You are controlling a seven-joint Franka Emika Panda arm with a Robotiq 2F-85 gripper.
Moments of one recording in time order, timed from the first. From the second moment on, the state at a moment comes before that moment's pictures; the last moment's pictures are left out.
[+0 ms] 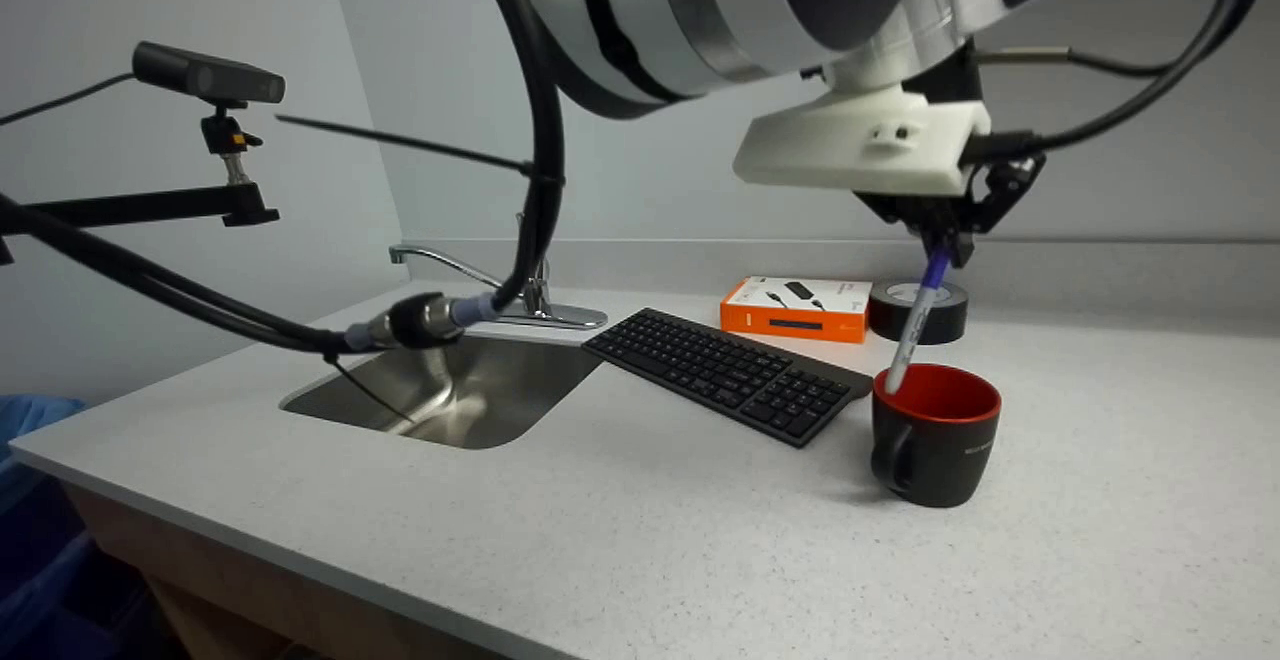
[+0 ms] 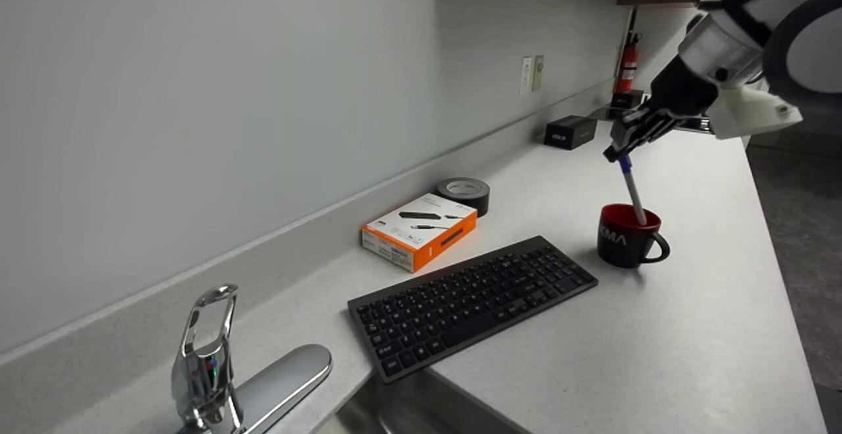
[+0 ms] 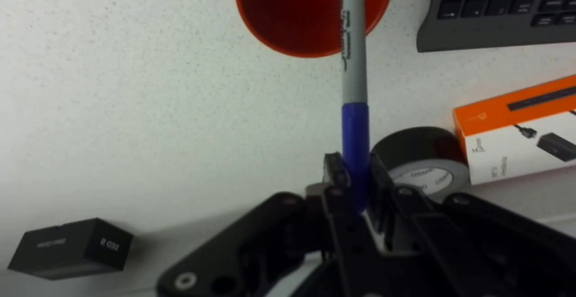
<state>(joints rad) -0.29 -0.20 -0.22 -2.51 -0.19 2.92 0.17</state>
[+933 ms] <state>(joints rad) -0.10 -0.21 -0.16 -2.48 0.08 2.28 0.07</state>
